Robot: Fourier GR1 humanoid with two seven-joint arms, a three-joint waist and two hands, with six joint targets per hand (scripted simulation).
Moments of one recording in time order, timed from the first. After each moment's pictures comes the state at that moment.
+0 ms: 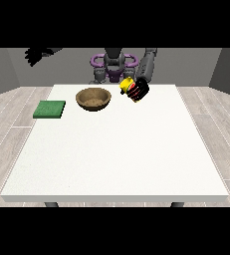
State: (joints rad) left arm -0.51 0.08 -0.04 -0.71 -0.39 0.61 -0.47; right arm -0.06 -0.38 -0.37 -1.36 -0.43 0.47 -0.15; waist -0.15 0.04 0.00
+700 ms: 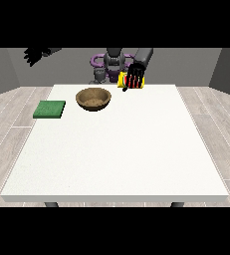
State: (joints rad) left arm -0.80 0.10 -0.38 -0.49 -1.02 0.61 0.20; right arm -0.09 -0.39 -0.37 -1.22 -0.37 0.41 -0.11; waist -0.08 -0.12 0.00
